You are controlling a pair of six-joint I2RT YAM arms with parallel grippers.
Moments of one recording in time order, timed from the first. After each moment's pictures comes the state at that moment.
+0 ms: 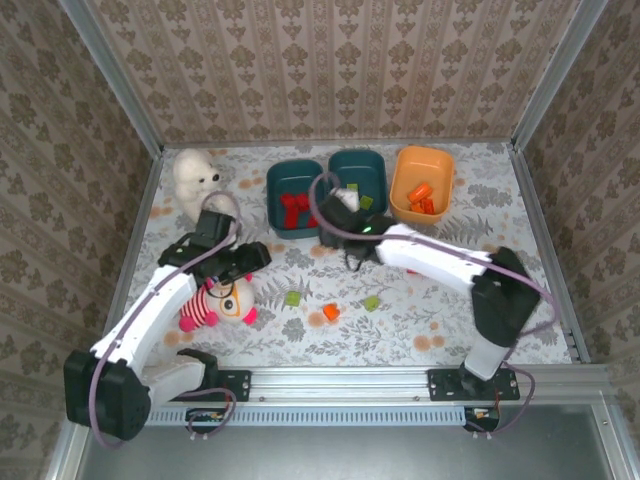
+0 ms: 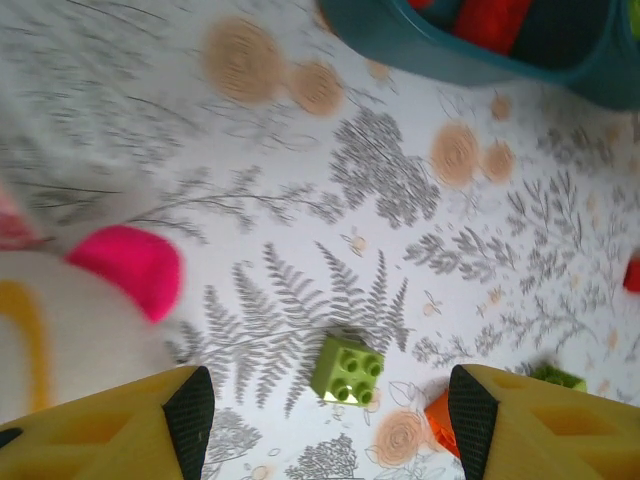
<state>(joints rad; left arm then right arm) -0.38 1.11 0.83 -0.73 0.24 -0.64 0.77 1.68 1.33 -0.54 0.39 0.66</state>
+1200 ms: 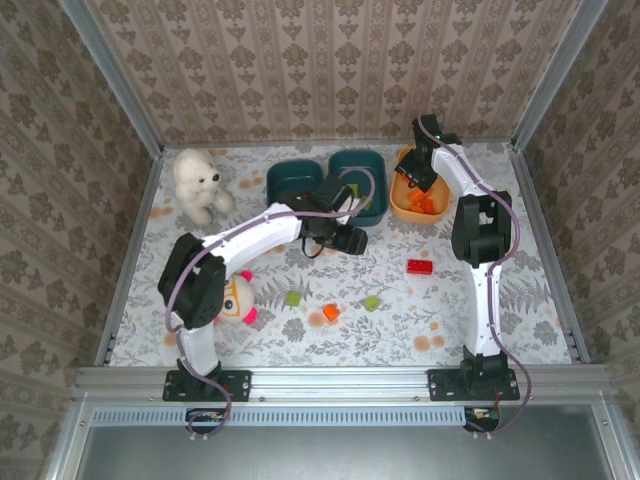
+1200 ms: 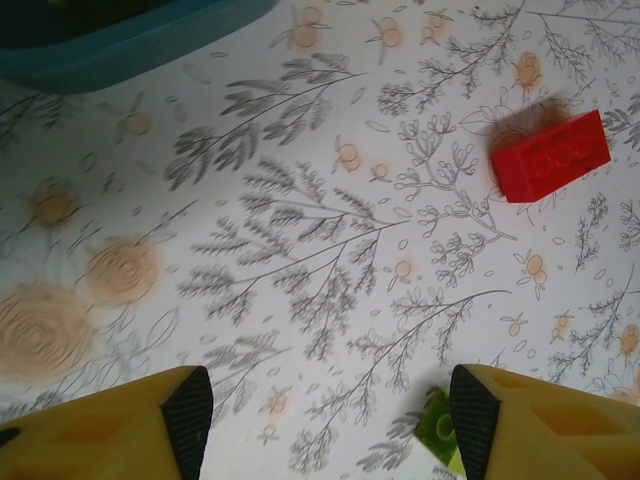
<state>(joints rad) -0.83 1.89 1.53 -0.71 0.22 -0.34 0.08 2.37 2.13 -0.89 -0.02 0.79</state>
